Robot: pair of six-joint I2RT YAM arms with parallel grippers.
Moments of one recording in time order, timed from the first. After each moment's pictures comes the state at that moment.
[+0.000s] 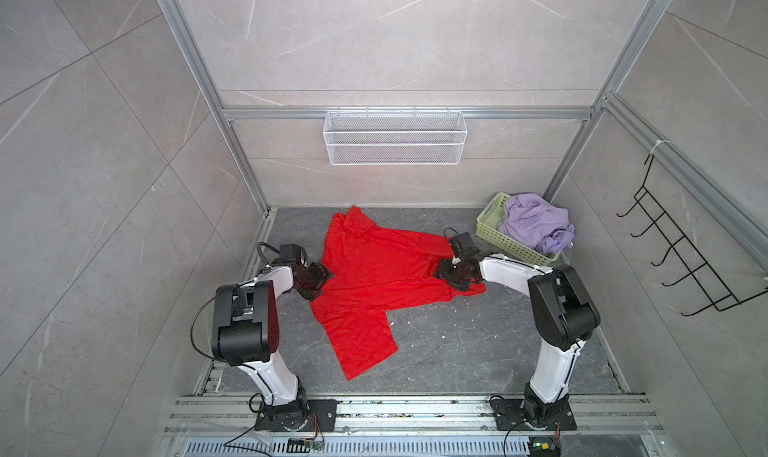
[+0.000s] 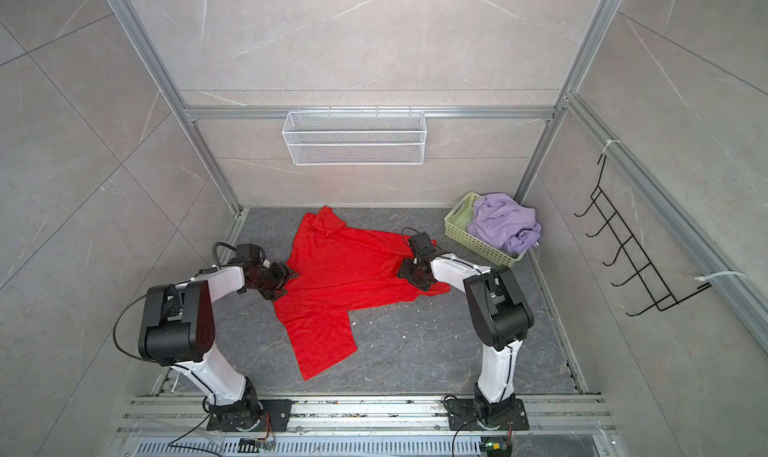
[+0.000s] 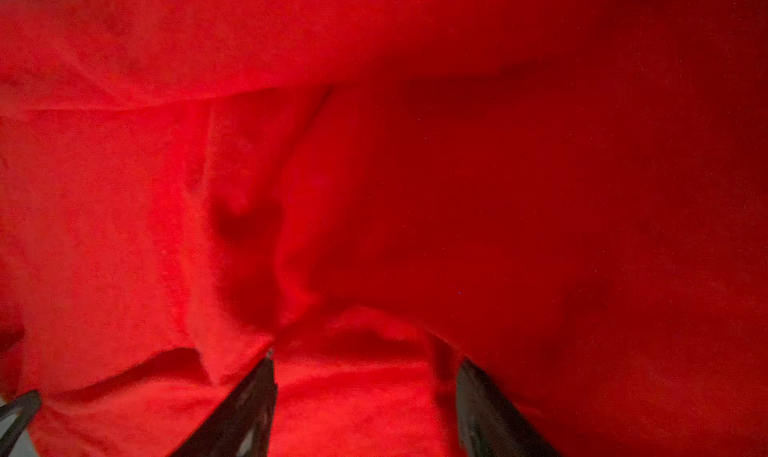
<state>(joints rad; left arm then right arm) 0.08 1.74 0.97 -0.37 0.44 -0.72 0.37 1.88 1.18 -0.41 -0.12 0.73</state>
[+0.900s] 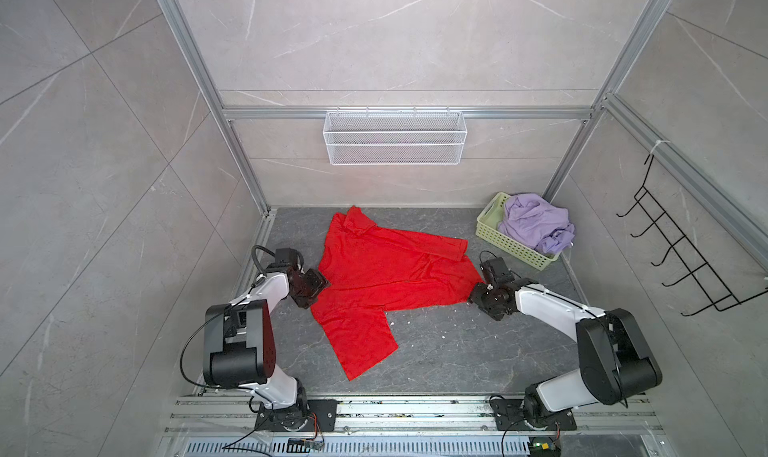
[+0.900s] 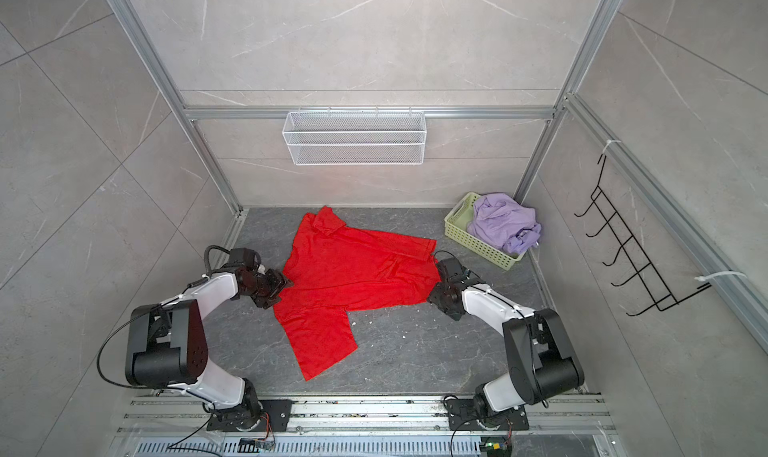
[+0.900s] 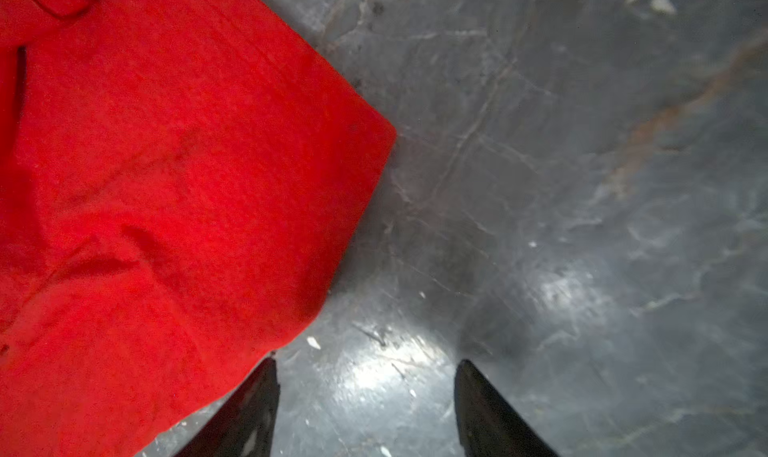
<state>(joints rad) 0.09 1.56 0.88 -0.51 0.39 -0.65 0.28 1.54 0.80 -0.44 0.03 0.84</state>
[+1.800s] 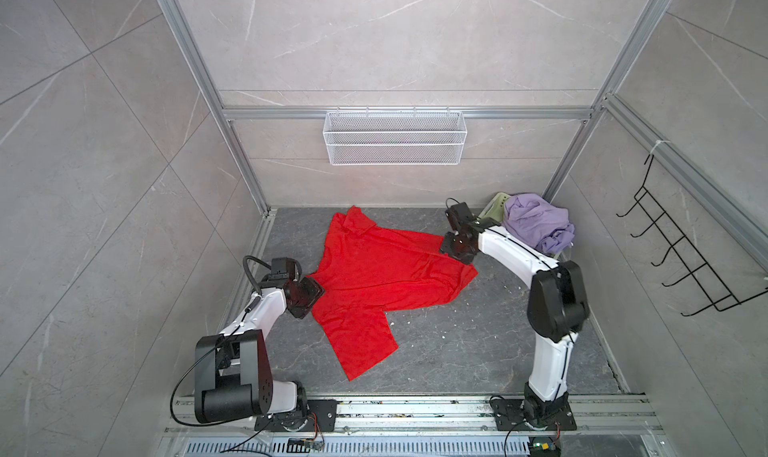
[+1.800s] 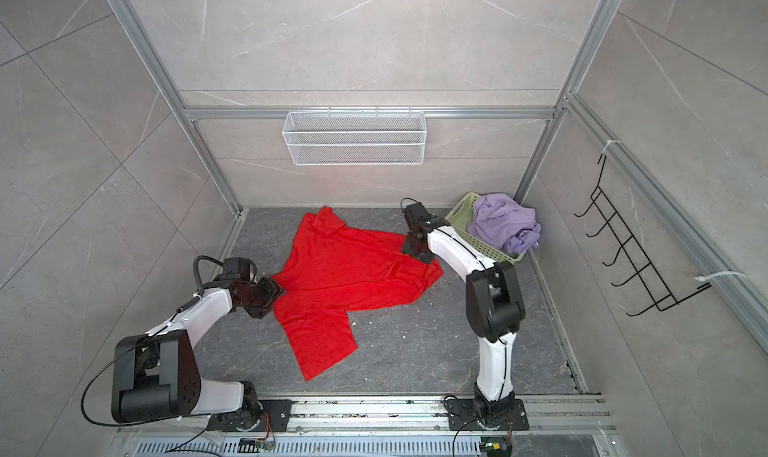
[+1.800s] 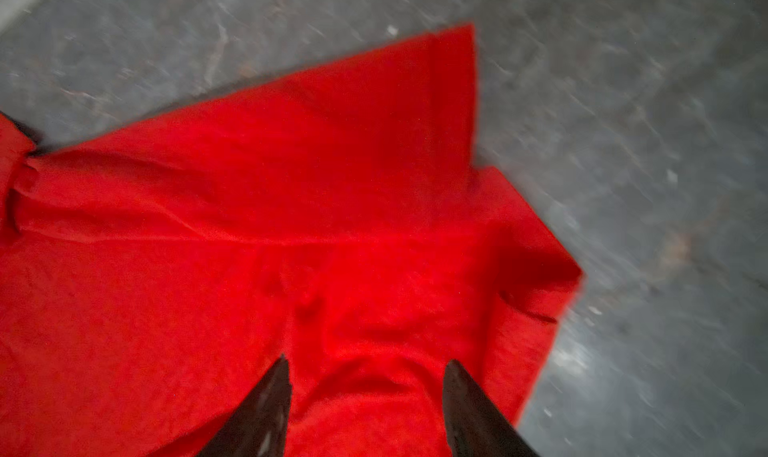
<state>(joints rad) 0.09 1.40 0.77 -0.52 0.30 -0.73 0.41 2.05 1.73 -0.81 0.12 0.73</state>
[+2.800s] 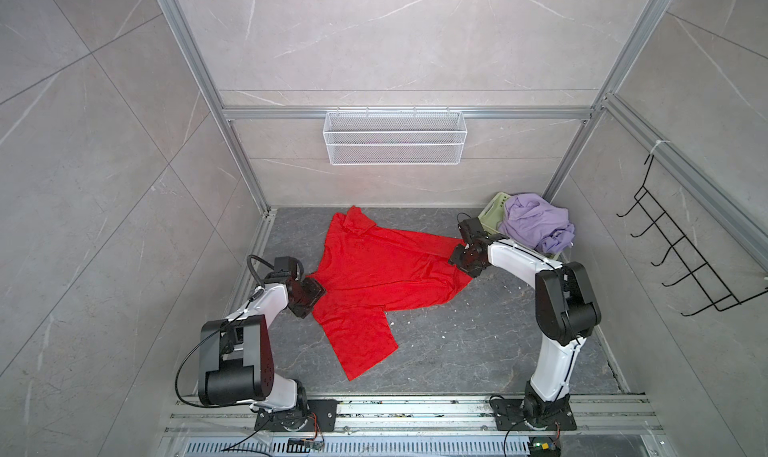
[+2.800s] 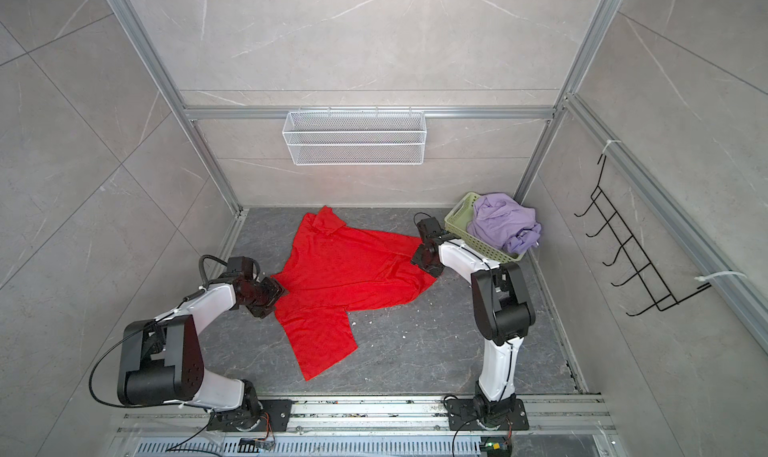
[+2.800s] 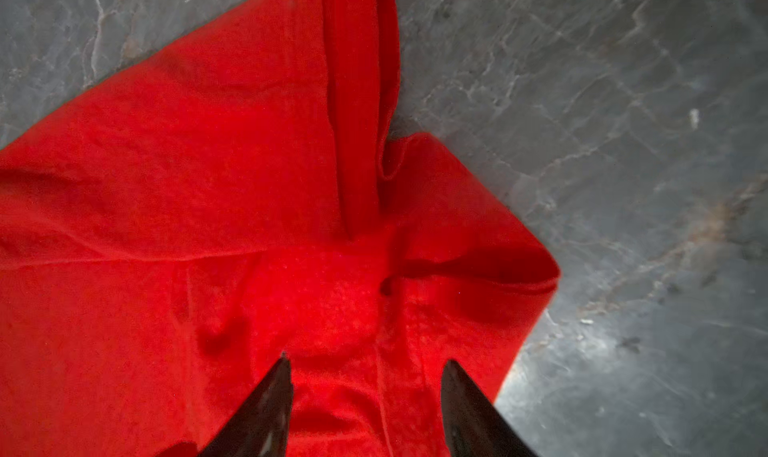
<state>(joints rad) 0.09 1.47 0.79 -0.50 0.30 -0.73 0.30 1.96 1.40 -0.59 0.02 0.79</state>
